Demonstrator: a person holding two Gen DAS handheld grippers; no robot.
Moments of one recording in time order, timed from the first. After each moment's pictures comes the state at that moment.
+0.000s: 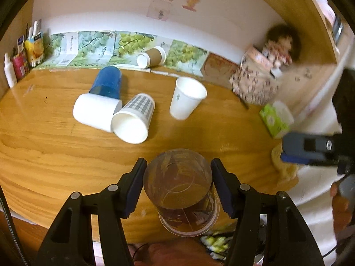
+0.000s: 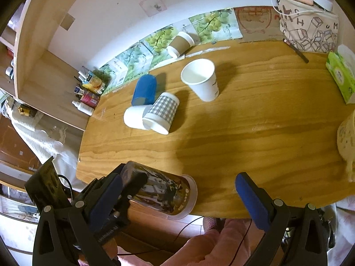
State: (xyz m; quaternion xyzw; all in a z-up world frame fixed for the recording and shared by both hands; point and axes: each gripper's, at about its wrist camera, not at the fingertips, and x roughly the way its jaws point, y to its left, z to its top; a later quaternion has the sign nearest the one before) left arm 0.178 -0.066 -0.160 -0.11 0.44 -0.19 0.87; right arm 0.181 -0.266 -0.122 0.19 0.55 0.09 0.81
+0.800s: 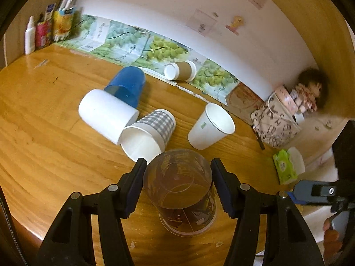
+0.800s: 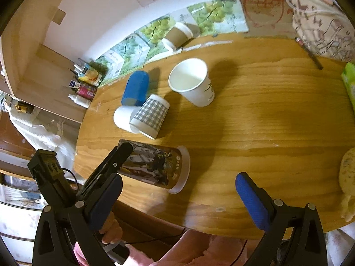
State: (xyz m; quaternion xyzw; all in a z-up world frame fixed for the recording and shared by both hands) left arm 0.215 -0.049 -0.190 -0.22 0.41 -0.11 0.88; right arm 0.234 -0.291 -0.147 0.18 0.59 0.13 0.78
